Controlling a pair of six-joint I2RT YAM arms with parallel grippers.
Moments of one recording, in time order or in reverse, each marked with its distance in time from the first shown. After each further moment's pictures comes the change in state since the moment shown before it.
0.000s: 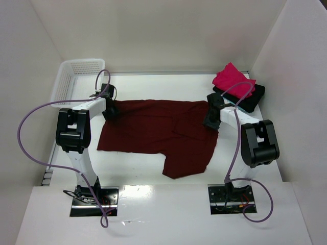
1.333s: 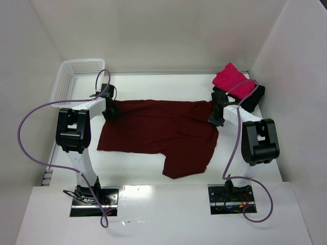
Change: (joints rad) left arm 0.000 0.000 0.000 0.000 0.000 0.001; right arm -0.061 0.023 0.026 0.012 0.070 -0.010
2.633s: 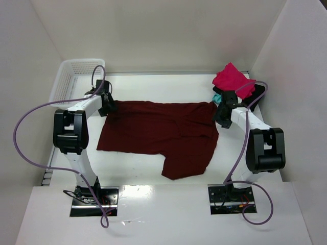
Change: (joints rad) left arm 0.039 -0.026 0.043 -0.019 0.041 0.046; right arm -0.085 -0.113 -0.040 -0.022 -0.087 -0.067
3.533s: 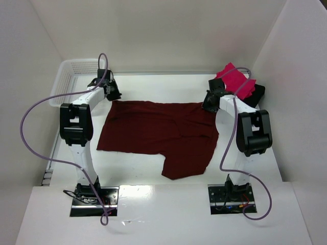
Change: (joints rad) left arm -0.003 0.169 0.259 0.121 0.257 0.081; right arm 0.095 0.265 0.275 0.119 -0.106 -0.030
